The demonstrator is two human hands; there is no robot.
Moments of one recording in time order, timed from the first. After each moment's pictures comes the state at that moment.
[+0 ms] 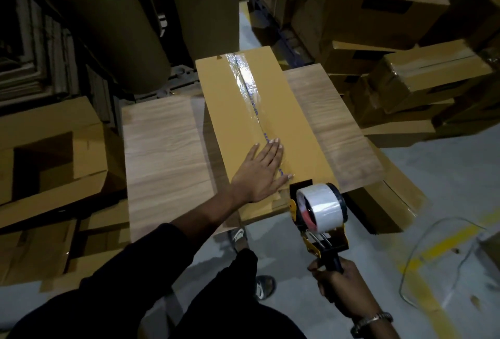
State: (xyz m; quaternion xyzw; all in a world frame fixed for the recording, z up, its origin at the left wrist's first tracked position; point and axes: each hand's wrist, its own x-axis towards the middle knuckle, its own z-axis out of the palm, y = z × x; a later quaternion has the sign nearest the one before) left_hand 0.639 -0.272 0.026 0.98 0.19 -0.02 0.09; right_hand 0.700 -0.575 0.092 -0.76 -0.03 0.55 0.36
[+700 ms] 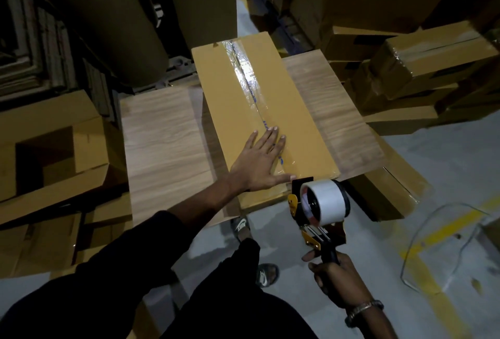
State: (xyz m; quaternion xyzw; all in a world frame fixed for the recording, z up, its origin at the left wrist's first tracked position) left_hand 0.637 -0.272 0.032 0.98 0.18 -0.03 0.10; right_hand 0.684 -0.586 0.074 -0.72 0.04 0.57 0.39
